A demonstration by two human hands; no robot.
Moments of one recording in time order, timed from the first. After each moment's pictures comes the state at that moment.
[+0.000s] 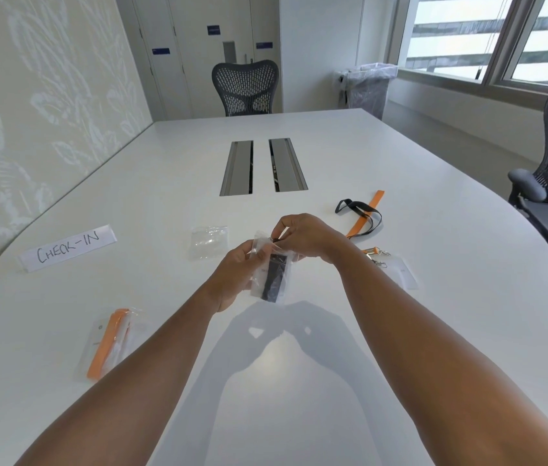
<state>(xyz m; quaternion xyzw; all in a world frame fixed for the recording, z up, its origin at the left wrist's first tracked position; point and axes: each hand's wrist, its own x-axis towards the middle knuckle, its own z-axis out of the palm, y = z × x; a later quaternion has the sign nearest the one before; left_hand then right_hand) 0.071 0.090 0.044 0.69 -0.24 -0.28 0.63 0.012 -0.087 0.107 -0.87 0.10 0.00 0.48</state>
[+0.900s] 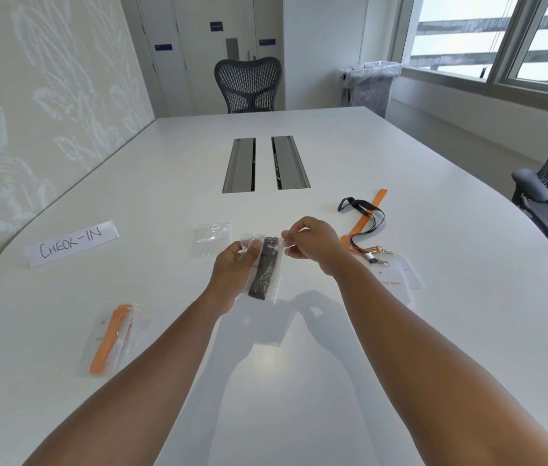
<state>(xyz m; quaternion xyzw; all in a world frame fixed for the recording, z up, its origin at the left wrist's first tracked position) 0.066 0.088 0.033 0.68 -0.12 -0.17 0.70 0.014 -0.085 0.078 -0.71 0.20 -0.11 0.66</state>
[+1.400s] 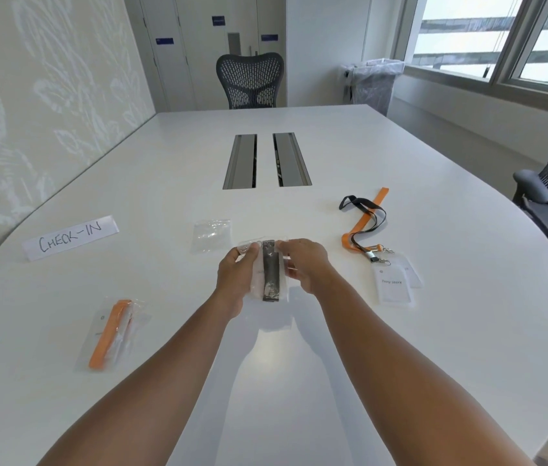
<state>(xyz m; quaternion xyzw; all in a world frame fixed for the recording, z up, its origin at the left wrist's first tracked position) 0.060 0.078 0.020 0.68 -0.01 -0.17 0.71 0.018 -0.055 0.043 -0.59 0.28 -0.09 0.75</state>
